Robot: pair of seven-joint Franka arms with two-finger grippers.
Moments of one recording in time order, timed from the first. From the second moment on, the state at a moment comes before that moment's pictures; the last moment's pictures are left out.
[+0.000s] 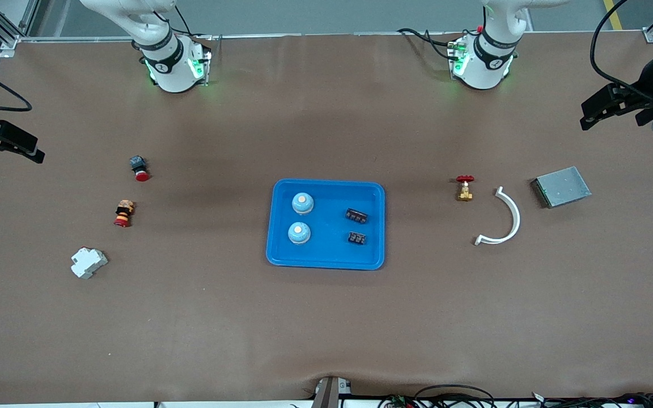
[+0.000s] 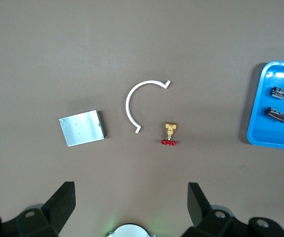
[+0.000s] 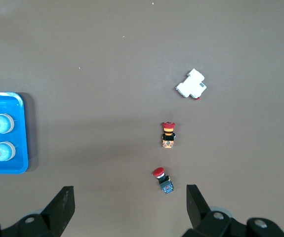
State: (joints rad) left arm 0.01 -0.02 -0.11 -1.47 0.03 1.40 -0.15; right arm -0.05 0.02 -0.02 -1.53 0.04 1.55 -0.01
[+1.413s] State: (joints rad) left arm -0.01 0.07 -0.38 -1.81 0.03 1.80 -0.82; right arm 0.32 0.07 0.00 -1.83 0.04 1.95 0.51
